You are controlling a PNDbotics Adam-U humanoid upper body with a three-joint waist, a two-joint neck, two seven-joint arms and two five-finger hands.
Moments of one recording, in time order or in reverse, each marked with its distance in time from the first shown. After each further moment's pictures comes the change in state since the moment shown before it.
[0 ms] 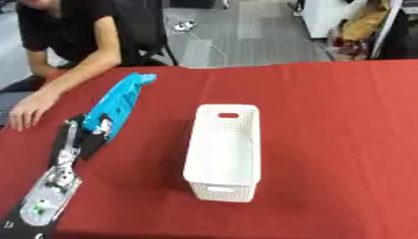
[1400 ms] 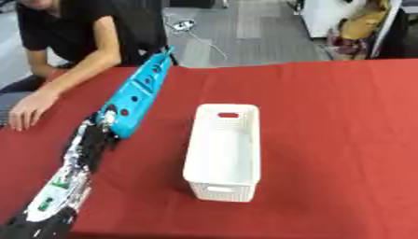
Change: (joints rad) left arm -0.013 0.000 -0.098 -0.085 0.577 -0.164 -0.138; right arm 0.000 0.000 0.001 0.000 0.000 0.003 0.006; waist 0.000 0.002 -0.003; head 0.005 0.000
